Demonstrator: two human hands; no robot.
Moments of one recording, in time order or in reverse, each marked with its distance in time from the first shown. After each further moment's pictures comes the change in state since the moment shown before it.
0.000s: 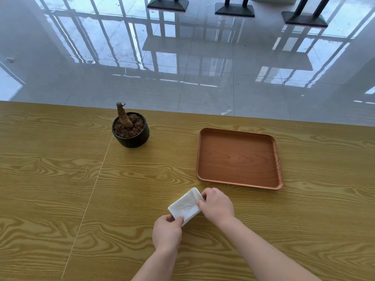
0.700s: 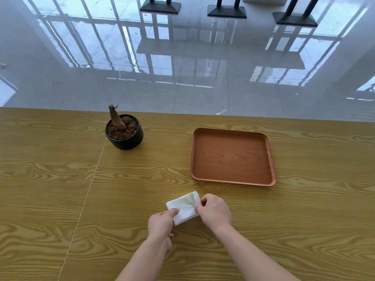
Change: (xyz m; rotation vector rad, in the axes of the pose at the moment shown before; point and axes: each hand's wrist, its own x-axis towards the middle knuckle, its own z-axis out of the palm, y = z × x) left_hand 0.017 0.017 0.002 -0.199 -0.100 -0.234; right_hand -0.020 0.008 0.011 0.162 0.109 0.187
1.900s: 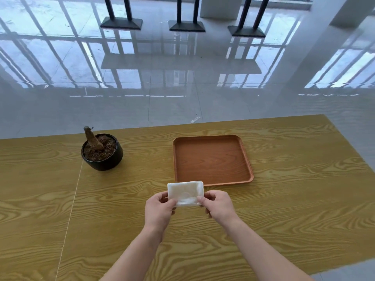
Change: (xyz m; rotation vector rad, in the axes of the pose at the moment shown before) left_hand -0.008 0.056 0.012 0.160 -0.324 0.507; right_hand -0.013 0.011 -0.055 0.713 -0.014 0.104
